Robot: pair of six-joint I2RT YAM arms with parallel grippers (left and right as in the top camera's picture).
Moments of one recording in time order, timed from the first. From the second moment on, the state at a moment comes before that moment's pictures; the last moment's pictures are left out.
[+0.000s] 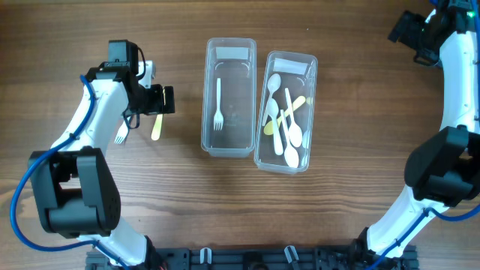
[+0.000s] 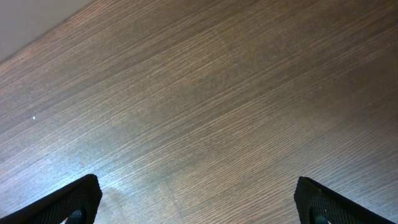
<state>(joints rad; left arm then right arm) 0.02 1.82 1.30 -0.81 0.10 -0.05 -0.25 2.03 1.96 -0.97 0.07 0.27</state>
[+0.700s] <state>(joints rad) -0.05 1.92 1.30 -0.78 0.05 -0.06 -0.25 2.03 1.96 -0.97 0.07 0.27</state>
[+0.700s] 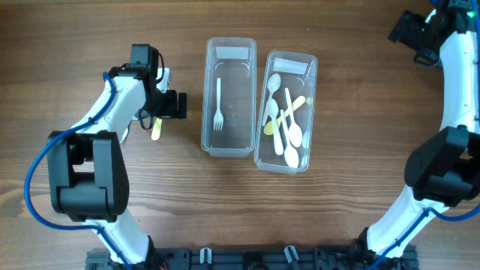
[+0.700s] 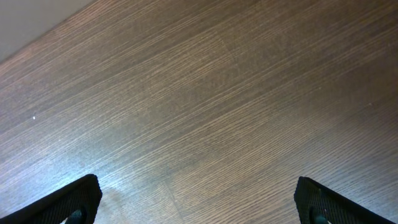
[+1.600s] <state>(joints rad) 0.00 2.00 1.30 -0.79 0.02 -0.09 -0.25 2.03 1.96 -0.97 0.07 0.27</state>
